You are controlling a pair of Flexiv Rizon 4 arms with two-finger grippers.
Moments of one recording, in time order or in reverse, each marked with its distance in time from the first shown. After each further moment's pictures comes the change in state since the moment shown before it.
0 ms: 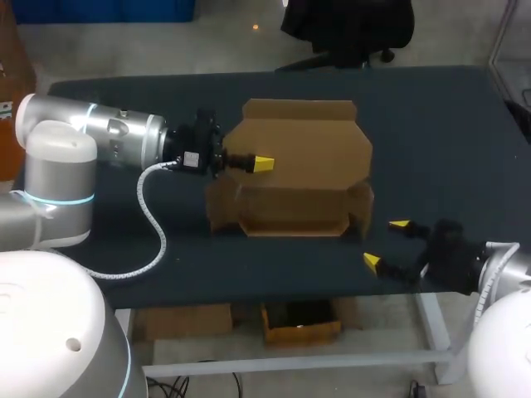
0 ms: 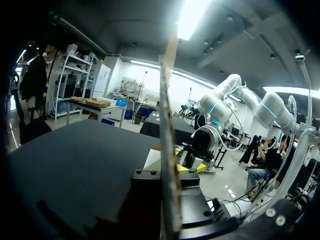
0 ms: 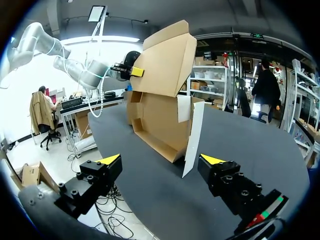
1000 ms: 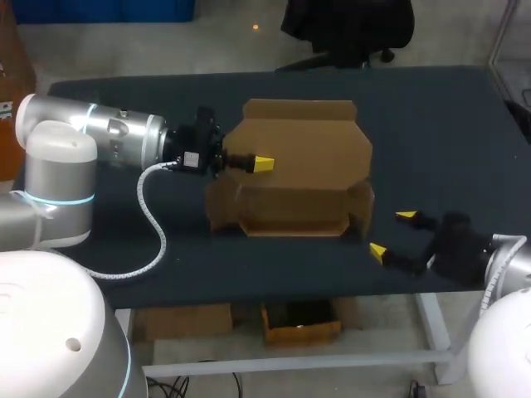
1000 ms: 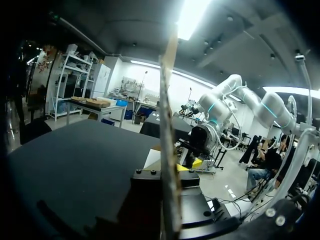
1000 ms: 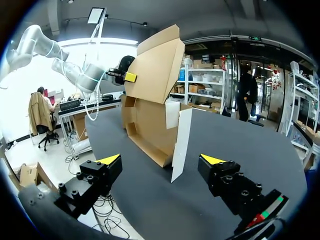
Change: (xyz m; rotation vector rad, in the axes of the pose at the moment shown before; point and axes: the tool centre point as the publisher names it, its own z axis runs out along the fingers) left arm 0.000 0.000 0.000 0.000 0.000 0.000; right arm -0.020 0.009 -0.005 -0.033 -0.010 -0.006
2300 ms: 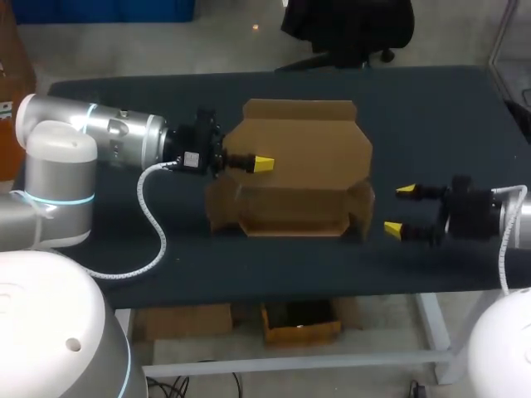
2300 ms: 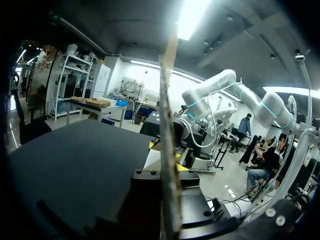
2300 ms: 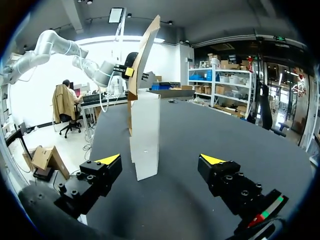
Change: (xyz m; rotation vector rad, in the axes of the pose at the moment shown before) left arm 0.000 0.000 0.000 0.000 0.000 0.000; right arm -0.070 -0.008 0.028 0.022 0.253 -0.081
